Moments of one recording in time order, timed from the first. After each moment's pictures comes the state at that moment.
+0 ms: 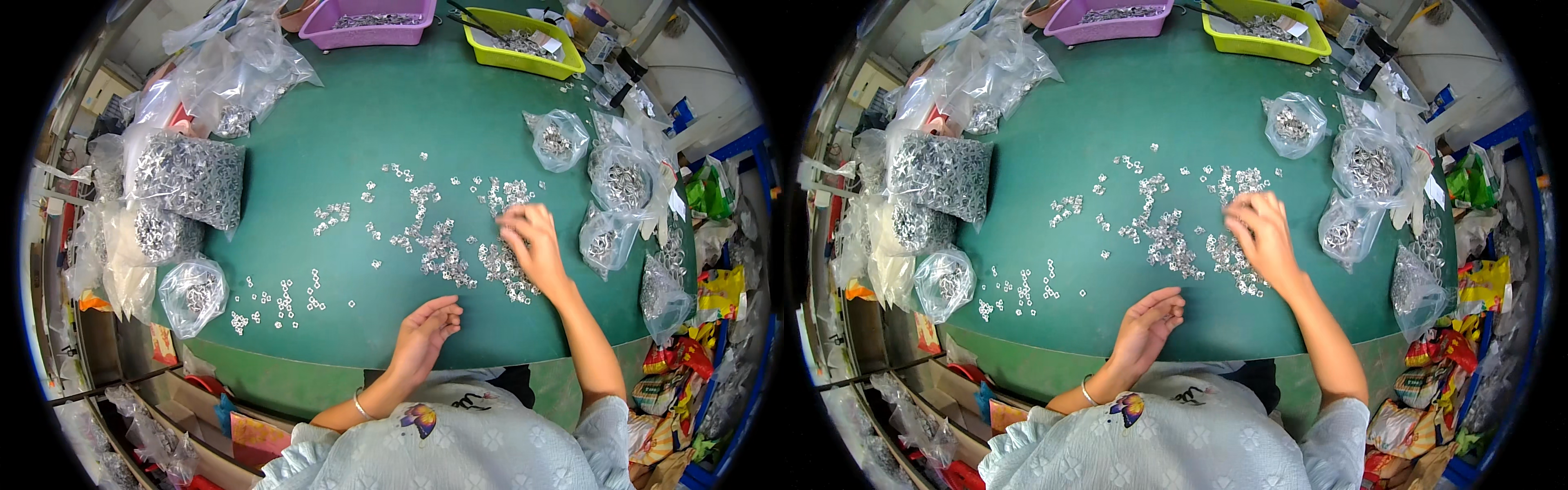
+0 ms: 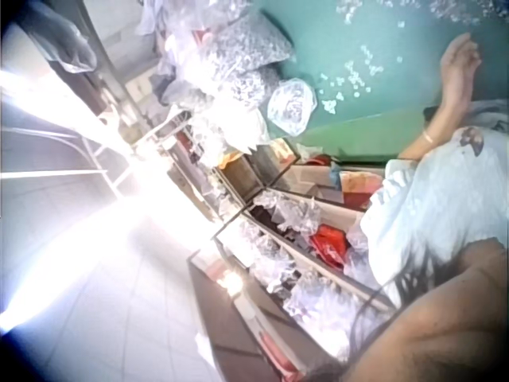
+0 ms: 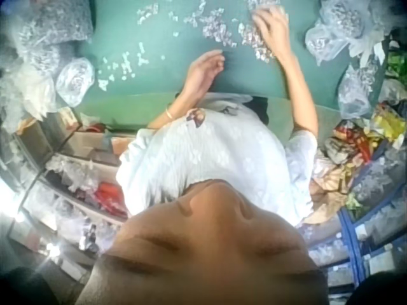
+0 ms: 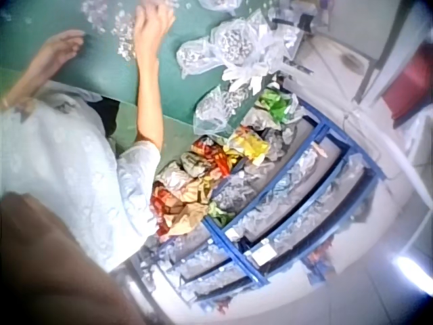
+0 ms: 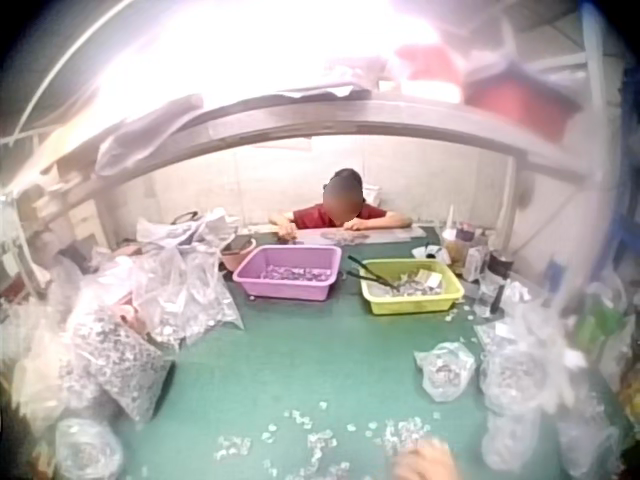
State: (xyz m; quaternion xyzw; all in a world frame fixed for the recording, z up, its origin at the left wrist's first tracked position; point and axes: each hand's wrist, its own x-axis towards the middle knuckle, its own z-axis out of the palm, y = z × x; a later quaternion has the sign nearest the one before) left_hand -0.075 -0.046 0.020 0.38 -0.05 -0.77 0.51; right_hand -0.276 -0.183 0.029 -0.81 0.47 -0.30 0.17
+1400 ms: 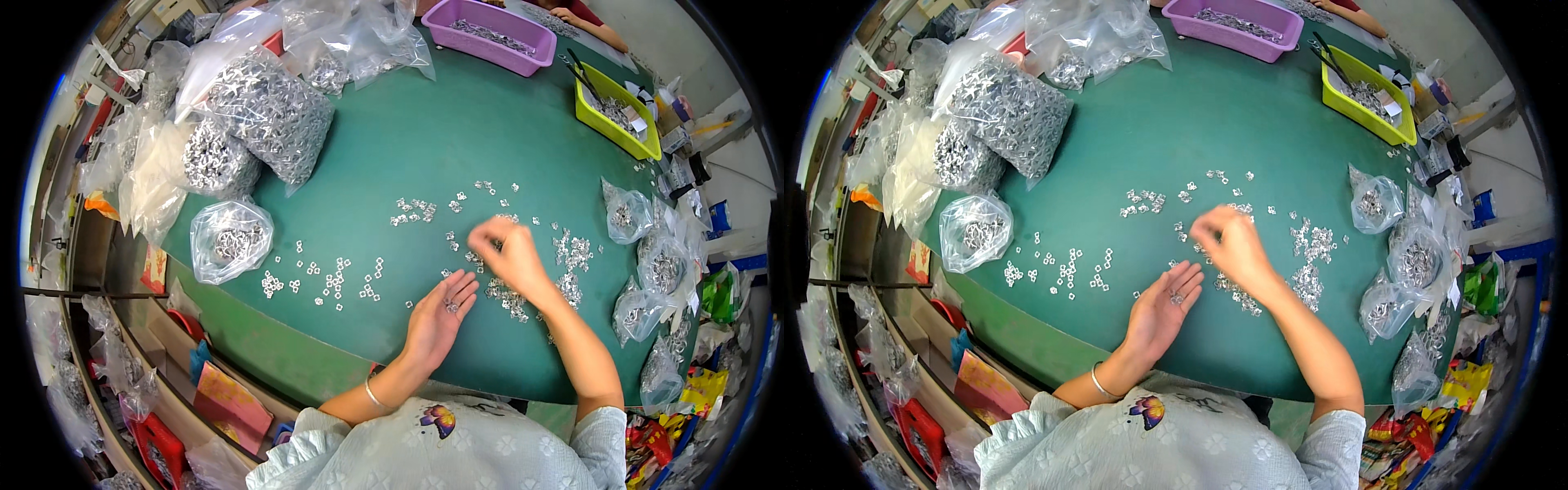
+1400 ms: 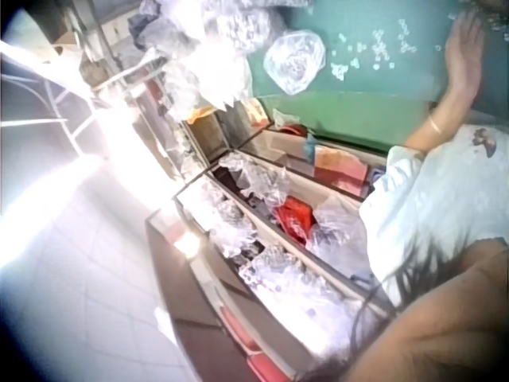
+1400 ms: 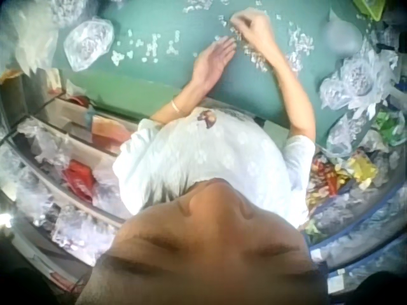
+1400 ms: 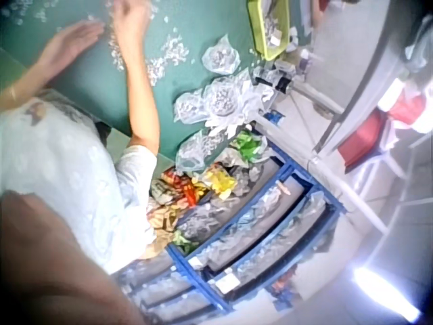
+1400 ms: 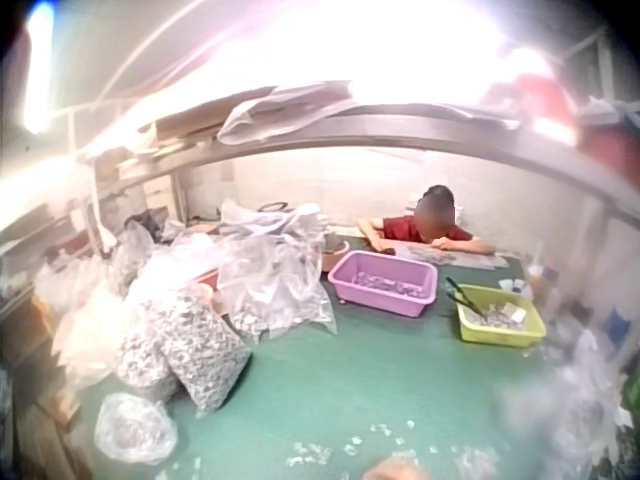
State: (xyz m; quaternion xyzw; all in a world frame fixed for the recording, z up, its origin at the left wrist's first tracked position) left_hand -0.027 -0.078 0.035 0.30 0.13 -0.67 0.66; right_hand -0.132 -0.223 0.035 -0.82 0.37 -0.28 0.34
